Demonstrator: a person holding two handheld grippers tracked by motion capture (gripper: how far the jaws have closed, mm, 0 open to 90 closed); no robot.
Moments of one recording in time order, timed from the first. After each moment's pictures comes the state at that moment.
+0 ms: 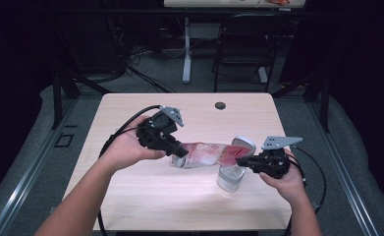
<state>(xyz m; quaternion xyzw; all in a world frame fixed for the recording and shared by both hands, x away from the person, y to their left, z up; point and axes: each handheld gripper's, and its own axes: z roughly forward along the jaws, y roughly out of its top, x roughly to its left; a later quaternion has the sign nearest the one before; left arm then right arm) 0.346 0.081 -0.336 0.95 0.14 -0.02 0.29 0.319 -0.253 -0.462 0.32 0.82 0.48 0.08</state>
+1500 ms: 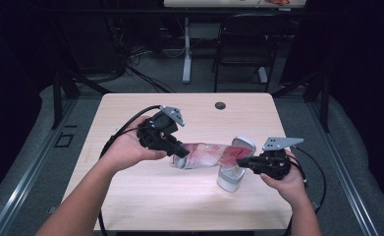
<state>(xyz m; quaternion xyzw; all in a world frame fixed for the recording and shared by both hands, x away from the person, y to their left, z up) 0.344 0.079 -0.335 0.94 0.14 -0.03 0.29 0.316 -0.253 -0.460 0.32 0.81 0.48 0.08</state>
